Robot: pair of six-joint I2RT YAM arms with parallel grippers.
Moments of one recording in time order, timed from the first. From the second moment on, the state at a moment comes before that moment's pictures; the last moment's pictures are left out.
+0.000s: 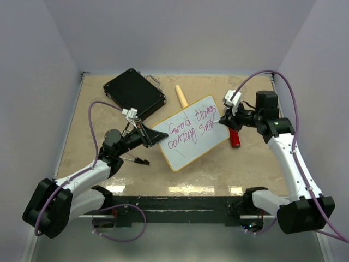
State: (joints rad) left arm -0.47 1.08 0.36 0.78 0.53 -0.94; right arm 0.12 1.12 1.11 -0.68 -0.71 -0.64
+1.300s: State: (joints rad) left arm -0.46 1.08 0.36 0.79 0.55 -0.94; right arm 0.12 1.11 1.12 -0.69 -0.64 -0.64
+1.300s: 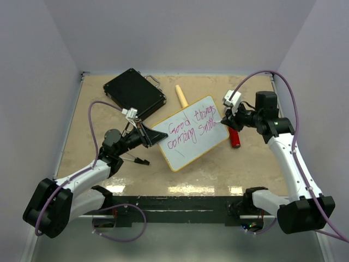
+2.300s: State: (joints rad) left arm -0.46 1.09 0.36 0.78 0.54 -0.94; right arm 0.12 1.12 1.12 -0.66 -0.52 -0.59
